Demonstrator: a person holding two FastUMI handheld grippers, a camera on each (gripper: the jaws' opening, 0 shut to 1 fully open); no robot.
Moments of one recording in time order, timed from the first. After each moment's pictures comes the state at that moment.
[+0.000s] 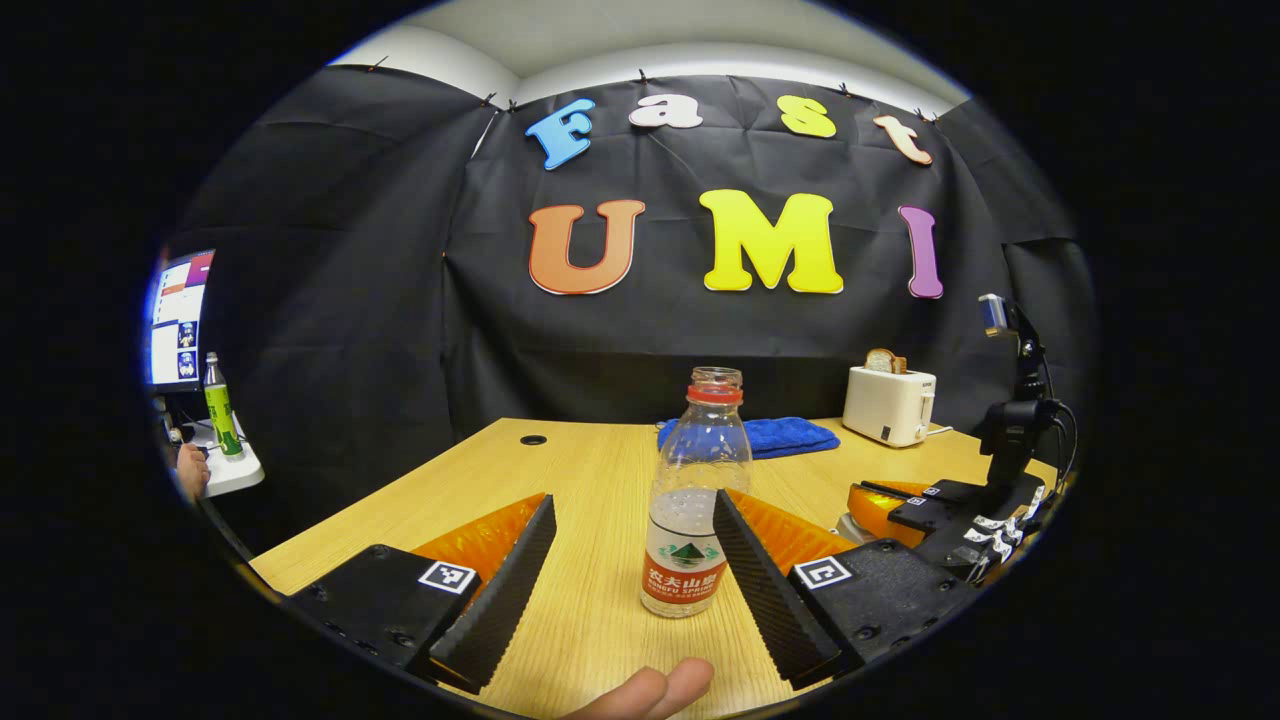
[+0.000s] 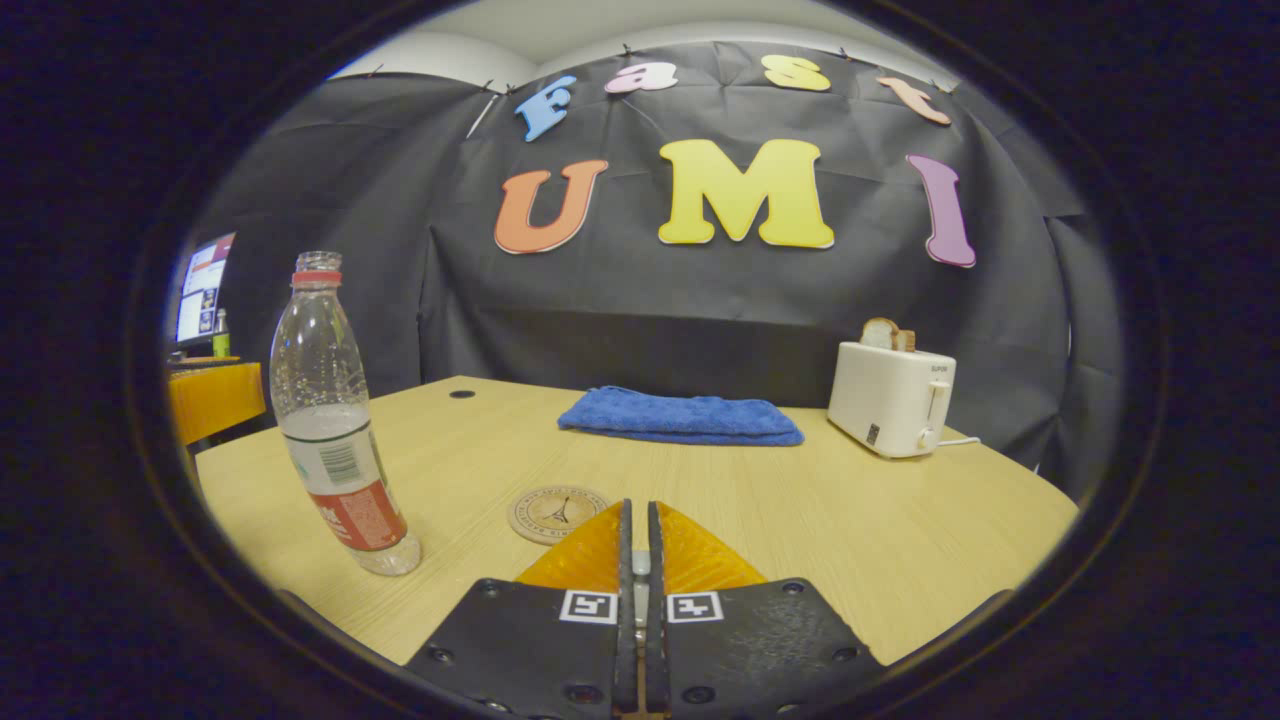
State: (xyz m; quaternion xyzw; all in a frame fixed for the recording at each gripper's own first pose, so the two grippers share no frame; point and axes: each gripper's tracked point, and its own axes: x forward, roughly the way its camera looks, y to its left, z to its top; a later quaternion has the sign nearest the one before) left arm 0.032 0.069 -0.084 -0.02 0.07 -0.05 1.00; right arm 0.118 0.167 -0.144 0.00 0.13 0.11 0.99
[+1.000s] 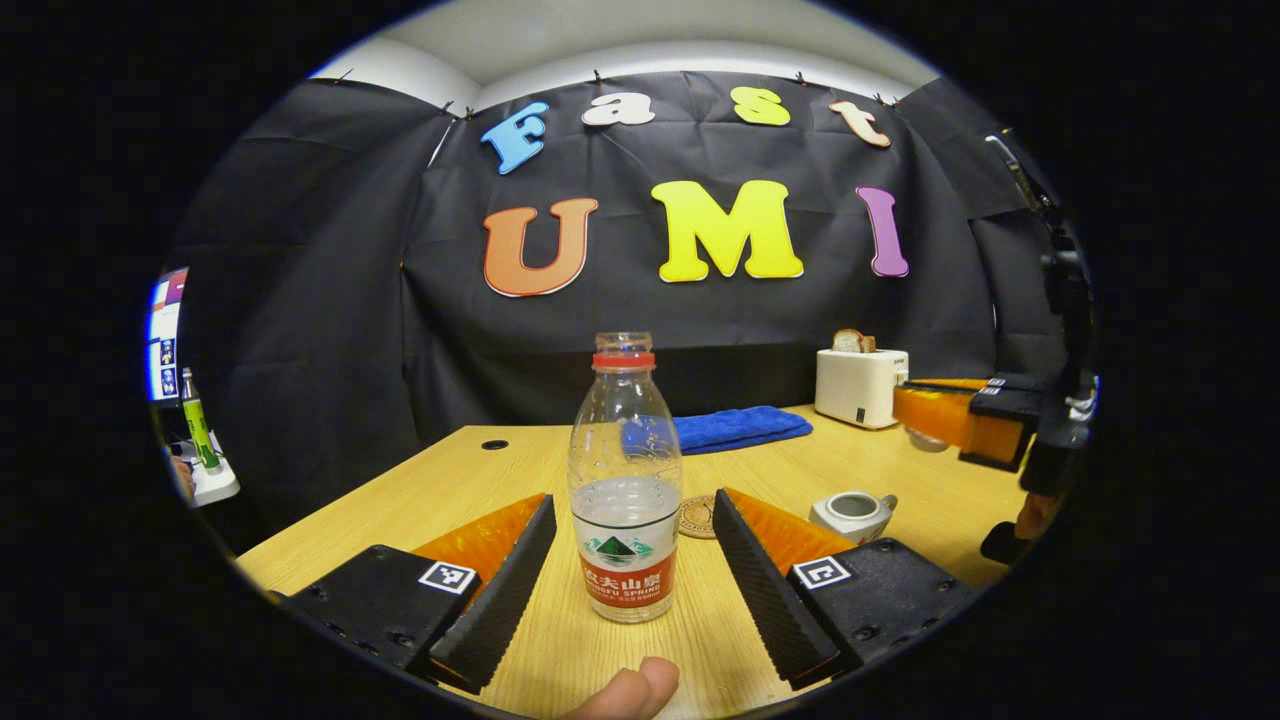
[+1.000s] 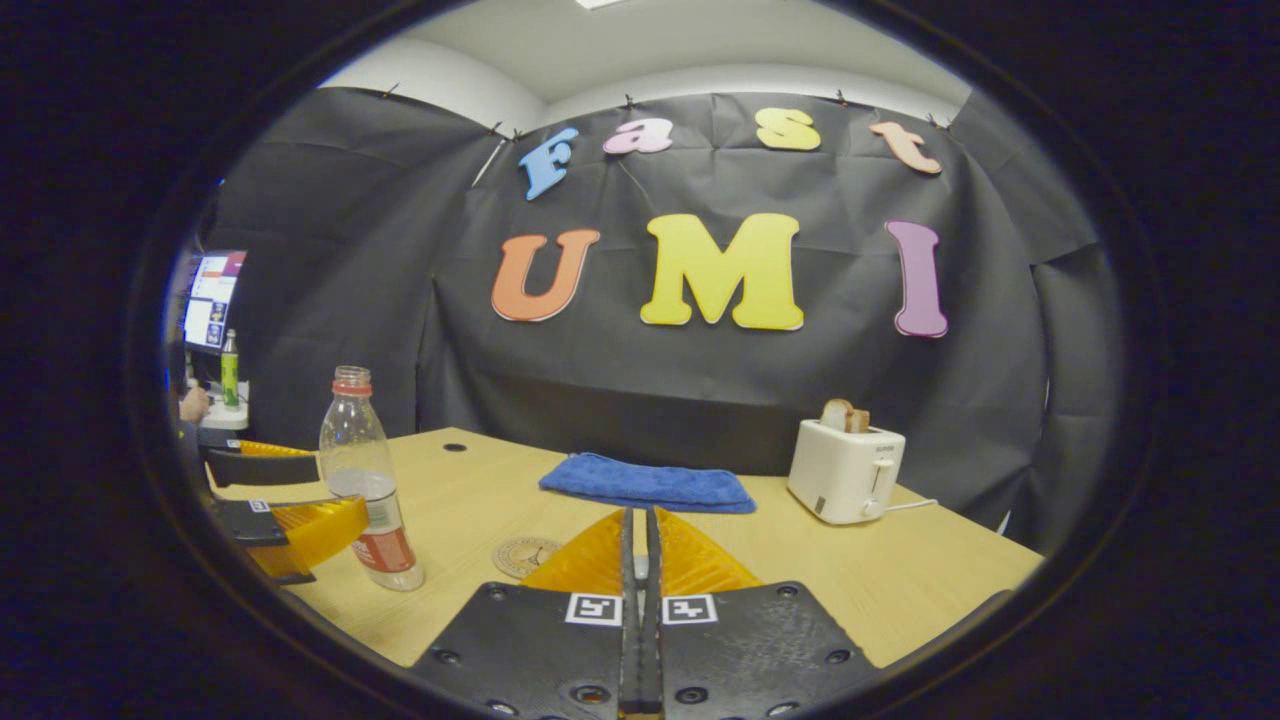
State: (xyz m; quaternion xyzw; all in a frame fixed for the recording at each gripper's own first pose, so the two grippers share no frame) left arm 0.052 0.030 -0.108 0.01 0.06 -0.08 1.00; right arm 0.085 0.113 -0.064 0.00 0.04 0.09 0.99
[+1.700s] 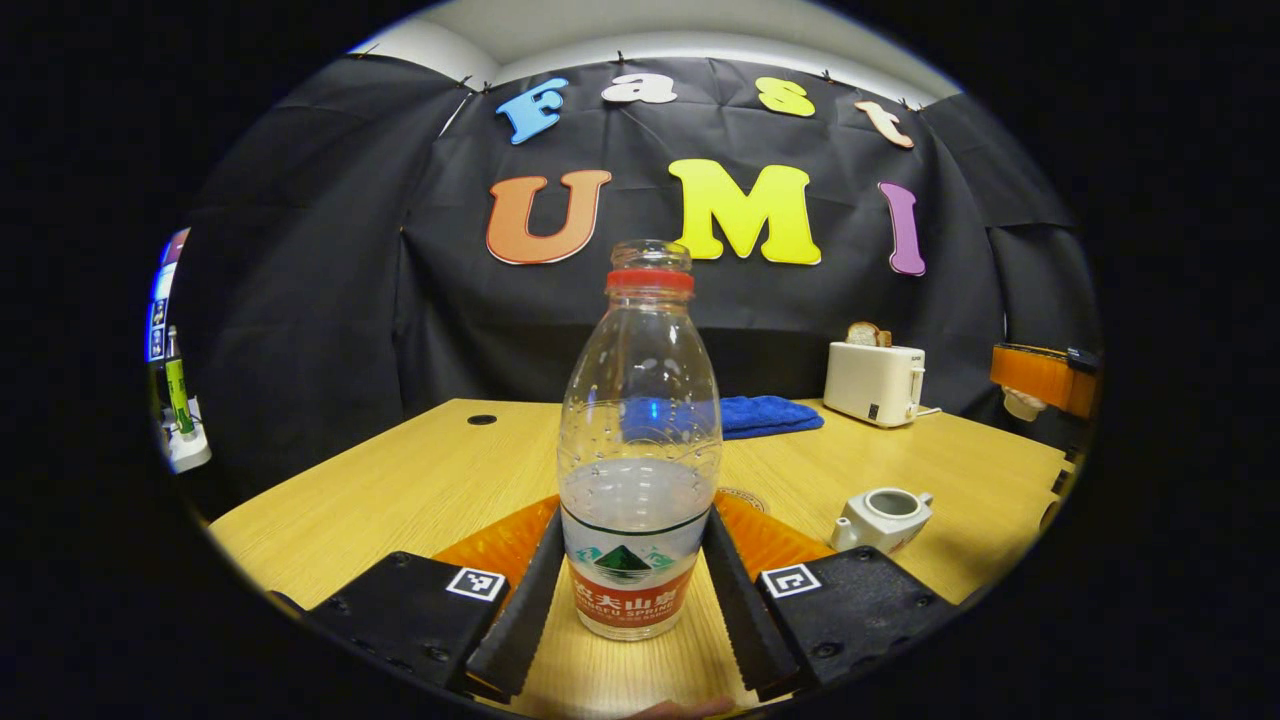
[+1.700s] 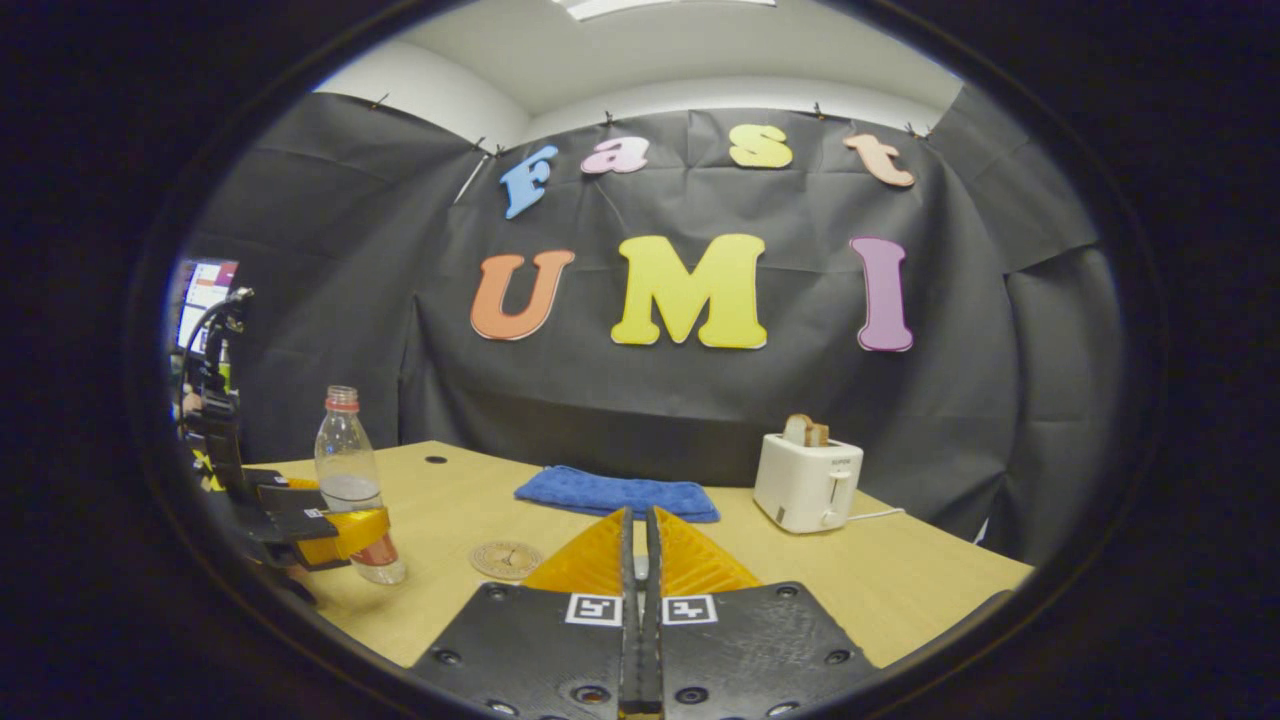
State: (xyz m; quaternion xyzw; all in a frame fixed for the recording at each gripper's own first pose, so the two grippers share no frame) left arm 0.079 0.029 -0.134 -0.02 0.08 -0.08 0.99; right arm 0.065 0.076 -0.051 0.00 0.02 0.07 1.00
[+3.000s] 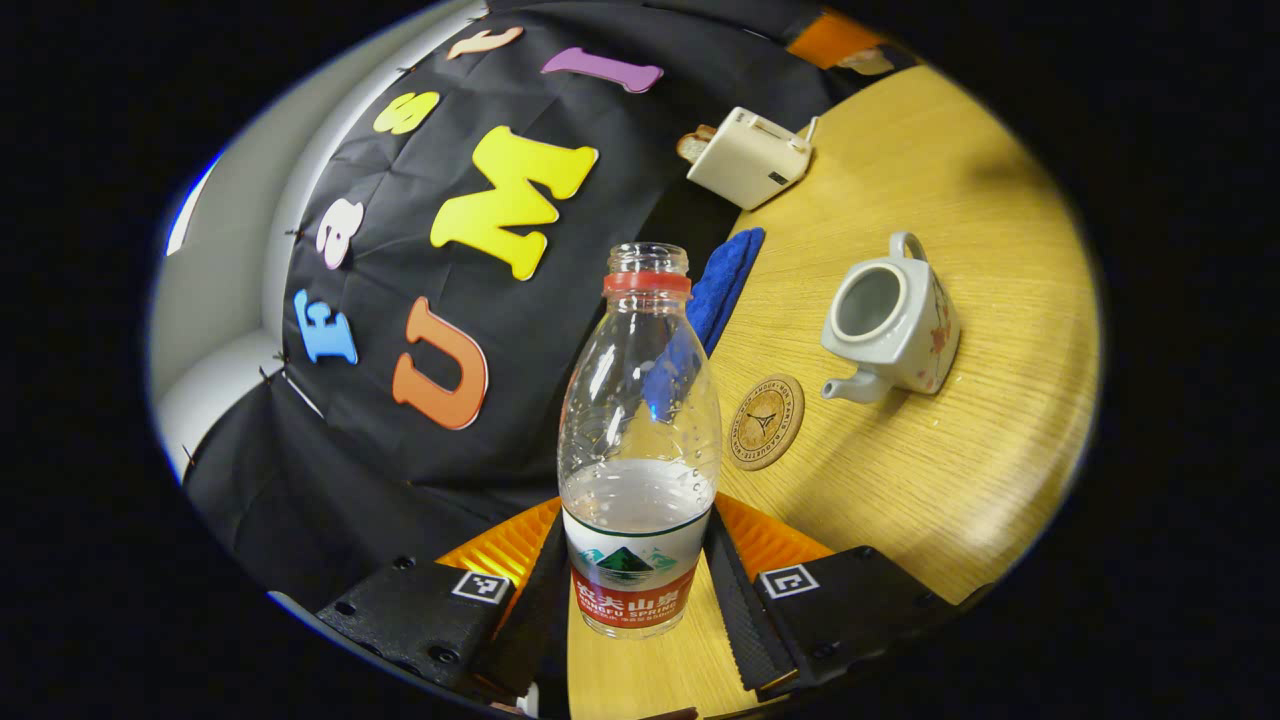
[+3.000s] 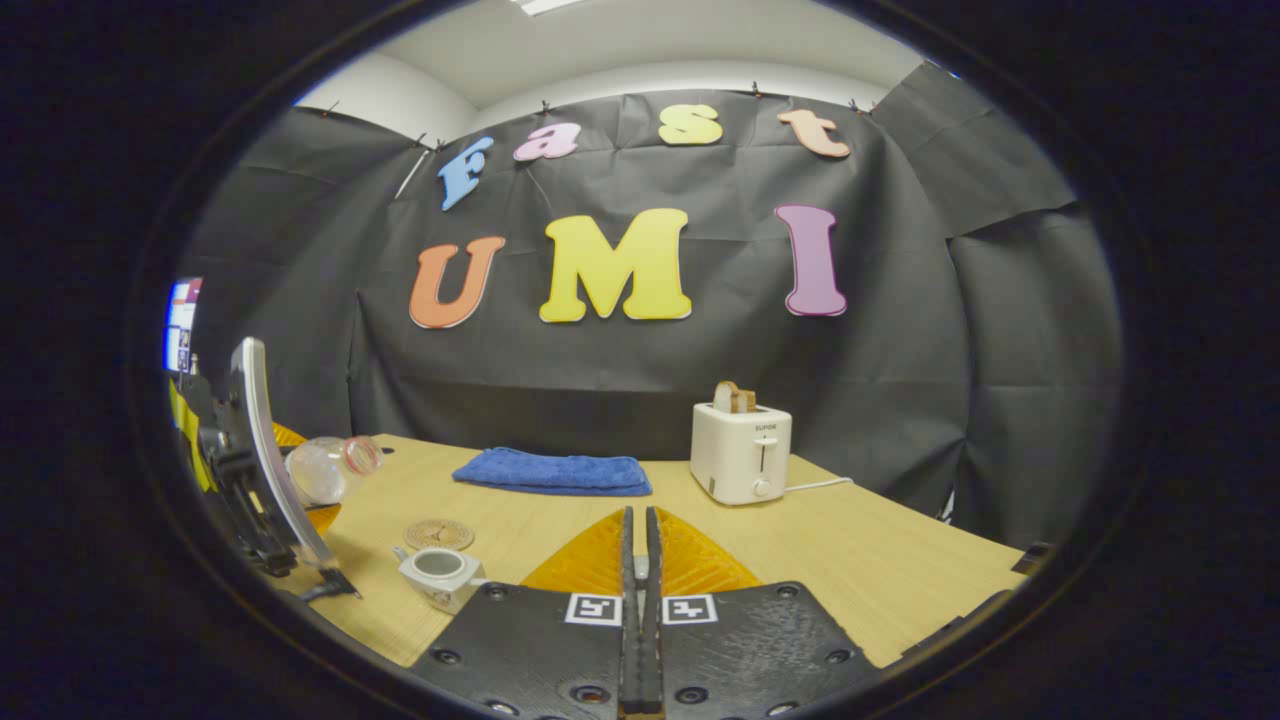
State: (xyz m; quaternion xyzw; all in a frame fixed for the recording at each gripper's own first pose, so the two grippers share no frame) left arm 0.081 -0.004 -0.115 0.55 0.08 -0.07 0.83; right arm 0.063 -0.010 -0.077 0.04 0.05 0.01 1.00
